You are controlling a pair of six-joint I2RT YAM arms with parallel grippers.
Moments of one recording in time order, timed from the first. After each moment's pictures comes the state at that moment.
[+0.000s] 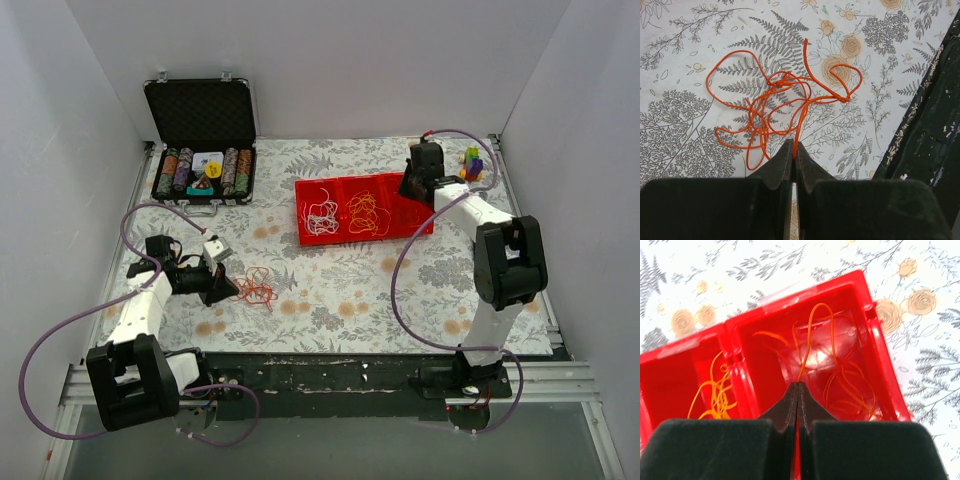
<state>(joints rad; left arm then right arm) 0.23 1.12 0.63 -0.82 0.97 0.97 0.27 1.81 1.30 -0.19 0.14 0.47</state>
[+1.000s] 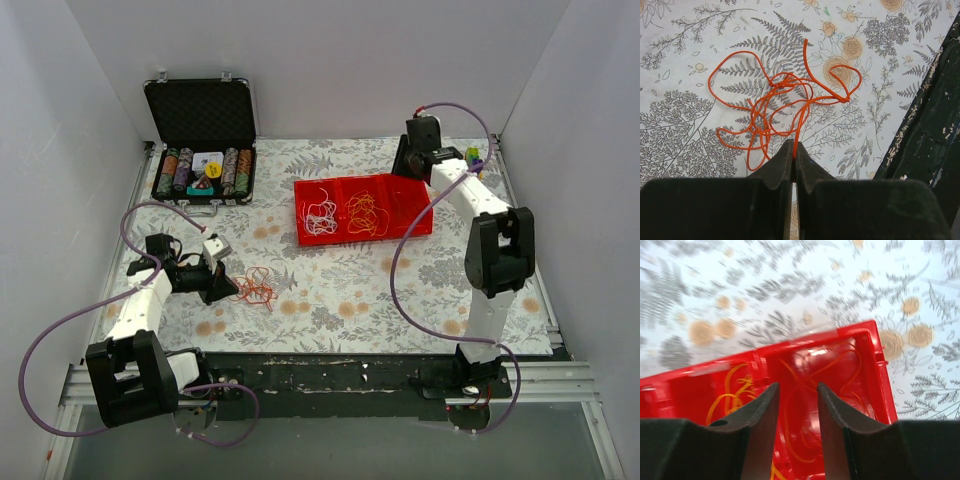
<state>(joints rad) 0.23 1.14 0.64 -0.81 0.97 0.96 0.28 1.99 1.65 -0.46 0.16 0.40</state>
